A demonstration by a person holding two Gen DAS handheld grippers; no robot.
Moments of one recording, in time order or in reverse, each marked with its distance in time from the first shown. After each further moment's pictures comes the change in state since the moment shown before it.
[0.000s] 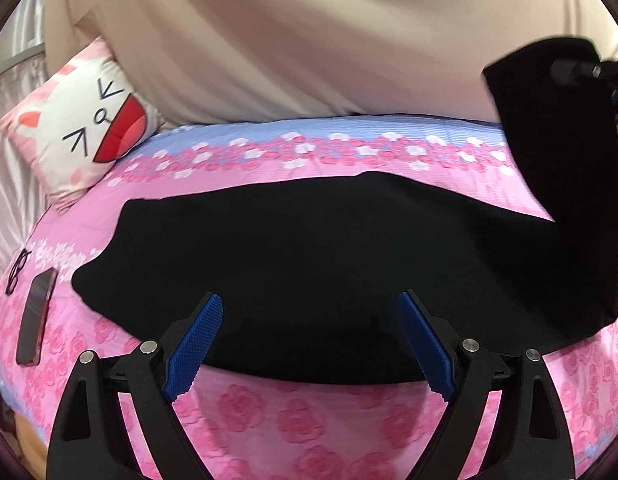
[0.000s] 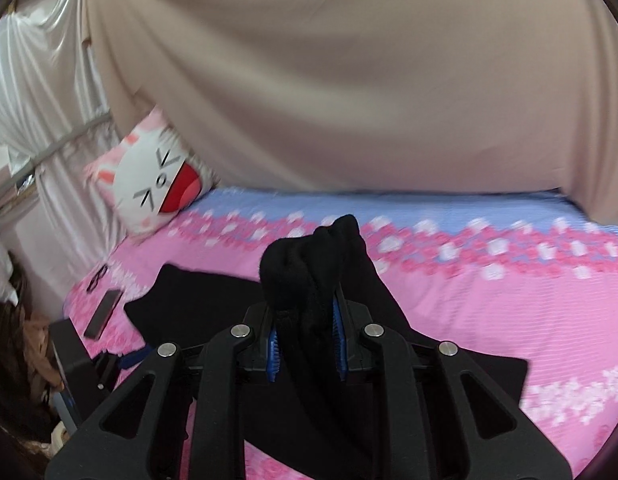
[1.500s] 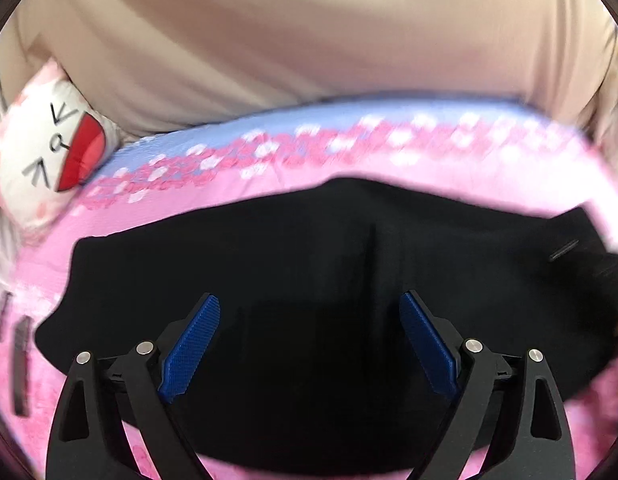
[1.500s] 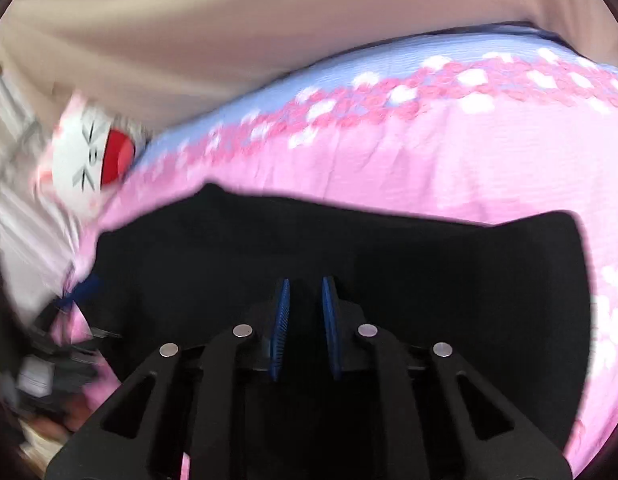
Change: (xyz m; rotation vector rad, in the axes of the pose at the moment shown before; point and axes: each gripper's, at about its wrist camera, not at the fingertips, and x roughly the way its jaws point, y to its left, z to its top) left arm 0.079 -0.049 0.034 0.134 0.062 0.044; right arm 0.077 -0.101 -0.086 0.287 0.196 -0.050
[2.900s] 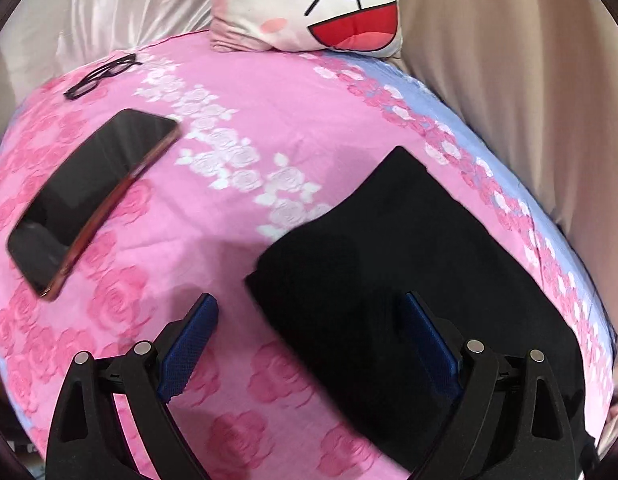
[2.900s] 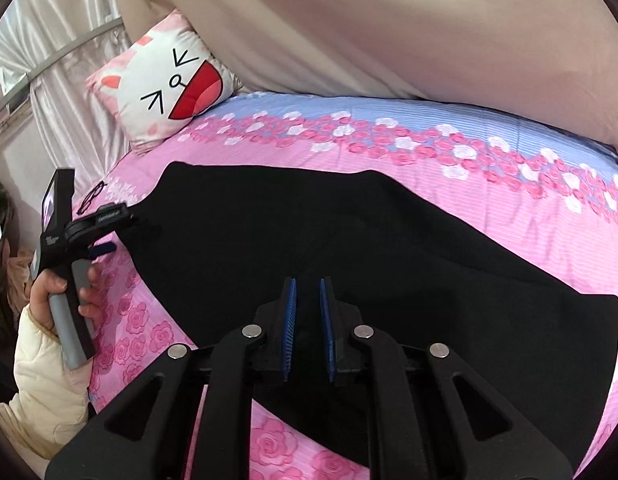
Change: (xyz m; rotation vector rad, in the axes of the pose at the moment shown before) left arm 0.011 0.266 -0.086 -0.862 0.096 0.128; right arm 0.003 0.155 -0.038 -0.373 0.029 0.027
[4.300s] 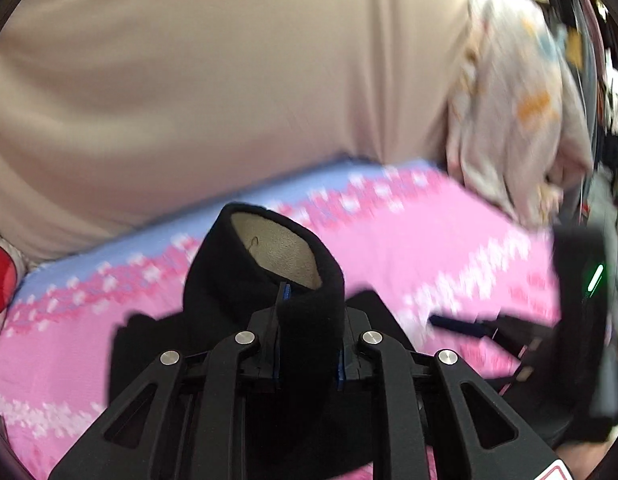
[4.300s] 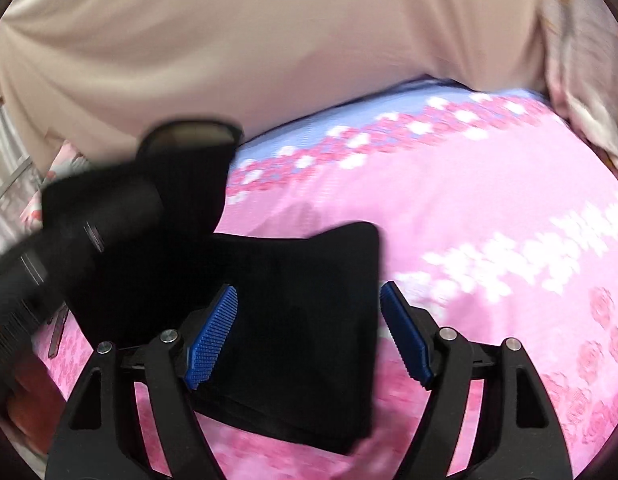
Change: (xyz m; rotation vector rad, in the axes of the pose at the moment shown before) left arm -0.191 -0.371 -0.269 1.078 -0.182 -0.571; right arm -0.124 -0.195 -0.092 0.432 -0.203 -0.195
